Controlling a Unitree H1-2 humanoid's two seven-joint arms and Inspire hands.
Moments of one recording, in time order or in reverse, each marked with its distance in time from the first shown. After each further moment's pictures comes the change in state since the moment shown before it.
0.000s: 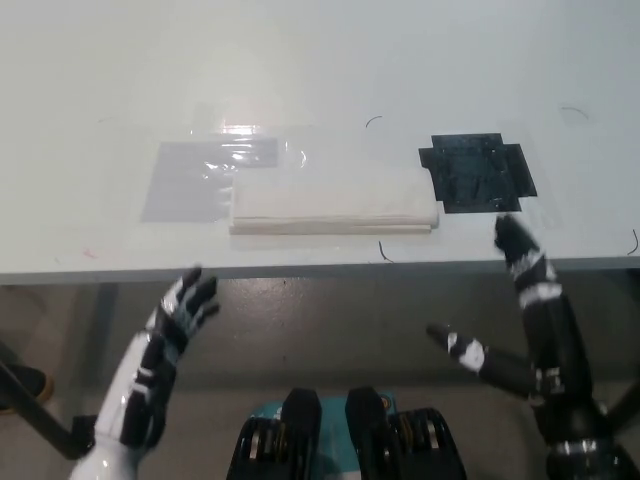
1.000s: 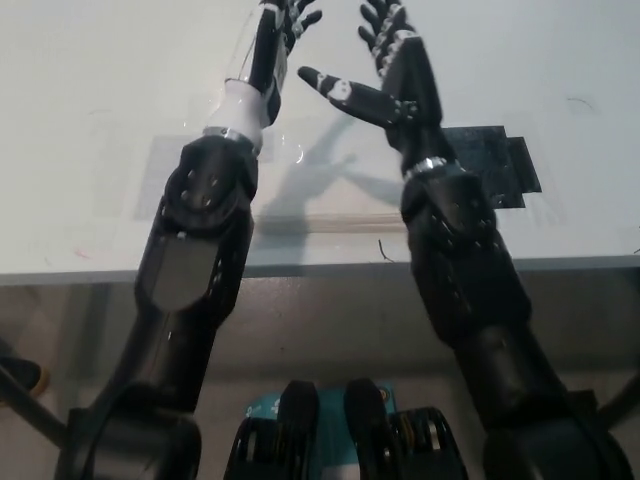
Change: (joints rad) left_arm -0.999 -0.130 0.101 1.028 0.041 0.054 0.153; right_arm -0.876 0.165 -0.183 0.995 0.157 0.056 -0.069
